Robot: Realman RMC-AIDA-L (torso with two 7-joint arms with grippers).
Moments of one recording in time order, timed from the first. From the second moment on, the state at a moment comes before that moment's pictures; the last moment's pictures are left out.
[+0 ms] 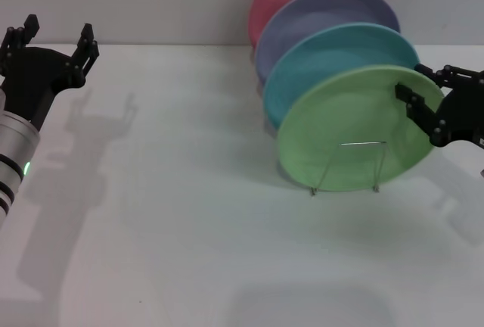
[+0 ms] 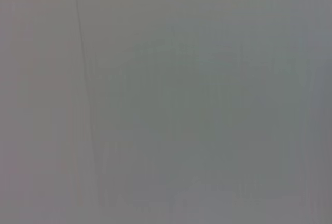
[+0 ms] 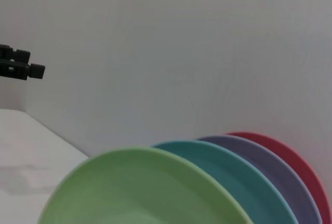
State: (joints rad) left arm -0.16 -2.06 -1.23 -0.96 2.65 0.60 0.24; right arm 0.05 2.08 1.84 1.09 -1.23 0.97 -2.23
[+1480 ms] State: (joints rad) left arm -0.29 -2.07 -1.19 -0.36 2.63 1.07 -0.01; right arm 0.00 2.09 2.12 0.28 -0.26 1.54 -2.66
